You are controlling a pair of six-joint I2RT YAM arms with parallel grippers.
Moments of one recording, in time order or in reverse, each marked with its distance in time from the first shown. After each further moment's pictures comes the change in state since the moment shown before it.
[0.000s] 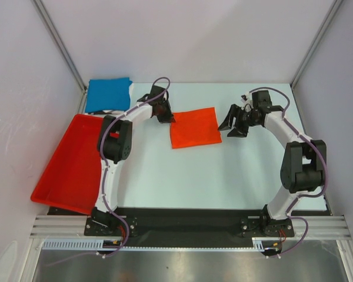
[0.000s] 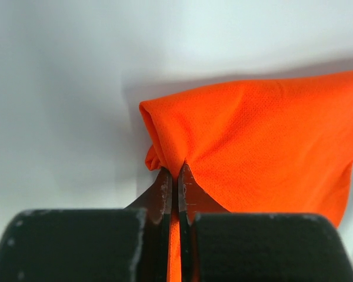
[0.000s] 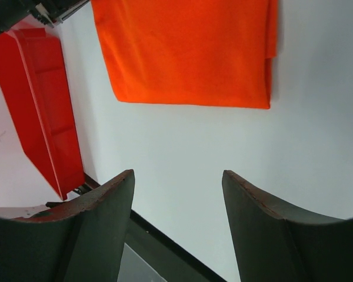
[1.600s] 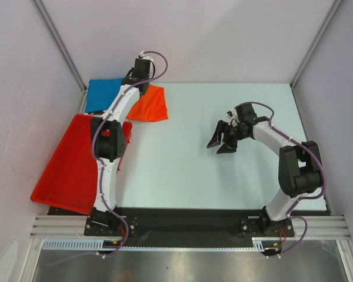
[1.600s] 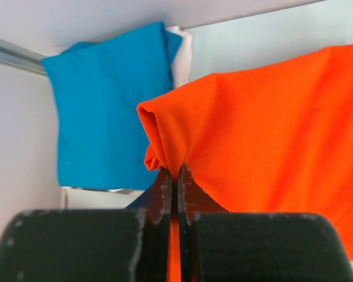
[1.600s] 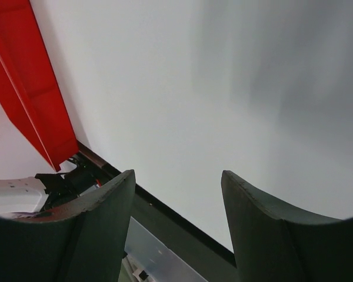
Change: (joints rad) left arm 0.087 0.010 0.407 -0.123 -0.678 0.798; right arm 0.154 -0.045 -0.173 0.031 0.002 0.086
